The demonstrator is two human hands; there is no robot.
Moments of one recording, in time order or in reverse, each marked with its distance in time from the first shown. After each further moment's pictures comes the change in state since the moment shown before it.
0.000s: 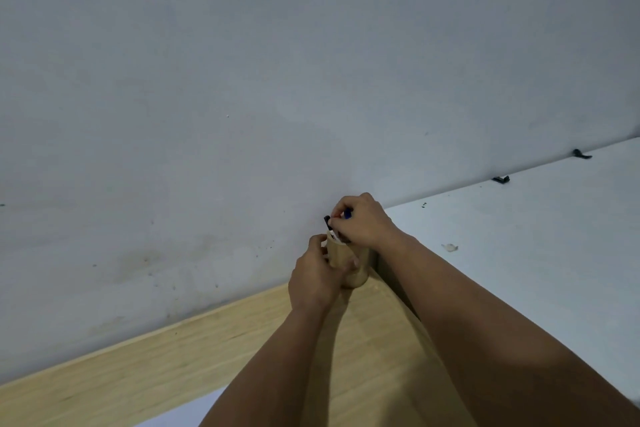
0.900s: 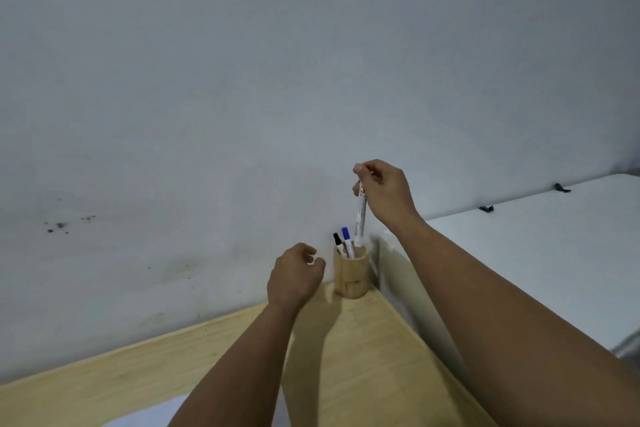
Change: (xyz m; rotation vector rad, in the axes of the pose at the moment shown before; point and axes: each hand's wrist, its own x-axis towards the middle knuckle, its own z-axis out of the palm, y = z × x) left_hand -0.028 0.025 -0.083 0.082 0.062 -0.020; right_hand -0.053 -0.083 -0.096 0.494 0.327 -0.158
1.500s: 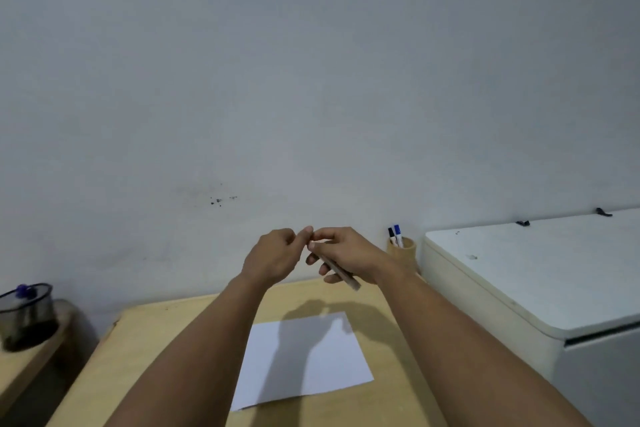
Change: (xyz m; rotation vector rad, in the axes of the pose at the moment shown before) left_hand -0.124 -0.030 -0.218 0.087 0.018 0.071; right_hand -0.194 -0.107 0.093 0.118 -0.778 0.241
